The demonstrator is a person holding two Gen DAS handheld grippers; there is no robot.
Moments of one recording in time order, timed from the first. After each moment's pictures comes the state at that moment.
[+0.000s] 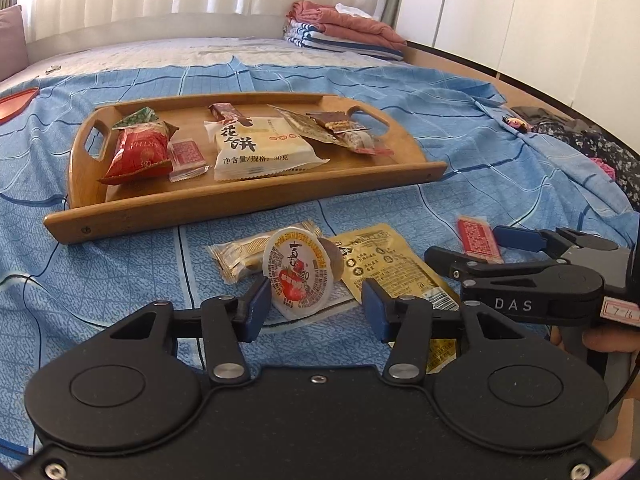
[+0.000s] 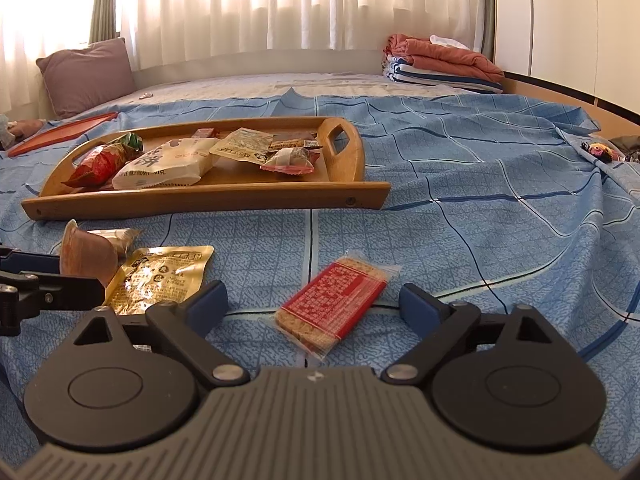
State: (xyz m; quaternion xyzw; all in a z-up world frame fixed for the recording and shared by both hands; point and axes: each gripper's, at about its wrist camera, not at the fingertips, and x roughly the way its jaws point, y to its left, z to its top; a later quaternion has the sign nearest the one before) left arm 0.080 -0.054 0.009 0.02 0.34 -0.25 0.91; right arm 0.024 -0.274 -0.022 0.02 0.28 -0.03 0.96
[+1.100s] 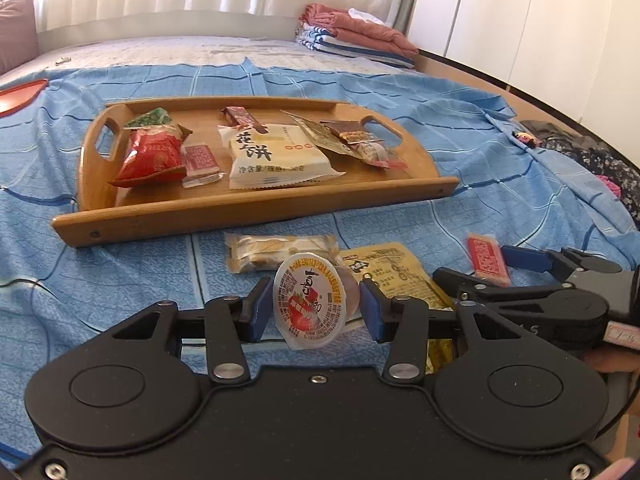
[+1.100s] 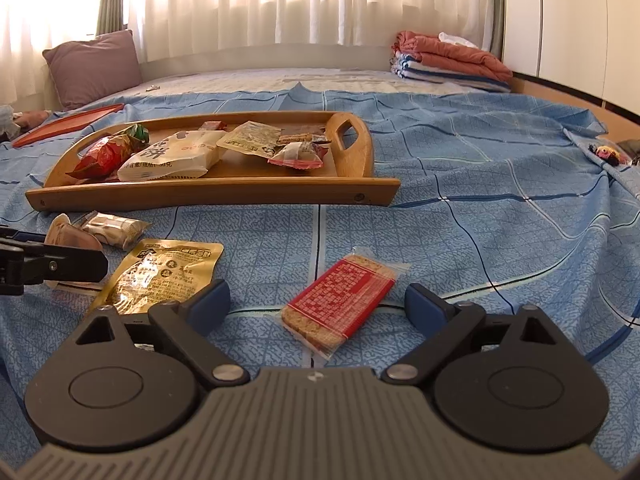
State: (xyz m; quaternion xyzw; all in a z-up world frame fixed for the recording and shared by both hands) left arm 0.088 -0.047 0.013 0.00 0.34 -0.23 0.91; right arm 0.029 -0.273 -0.021 0.02 0.29 -0.02 0.96
